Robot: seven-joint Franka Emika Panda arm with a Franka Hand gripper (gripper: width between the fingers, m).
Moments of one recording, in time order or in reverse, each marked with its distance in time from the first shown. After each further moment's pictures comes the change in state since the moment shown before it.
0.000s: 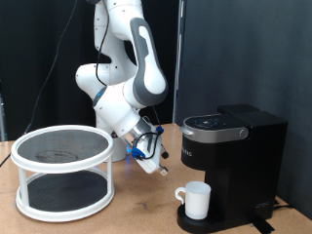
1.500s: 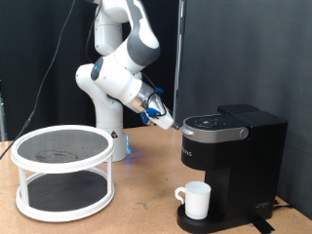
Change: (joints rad) arm -0.011 -0.399 -0.065 -0.051 -0.231 -0.431 0.197
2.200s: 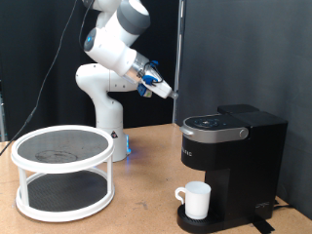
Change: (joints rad) arm -0.035 -0.218 -0.076 0.022 -0.063 -0.199 0.132
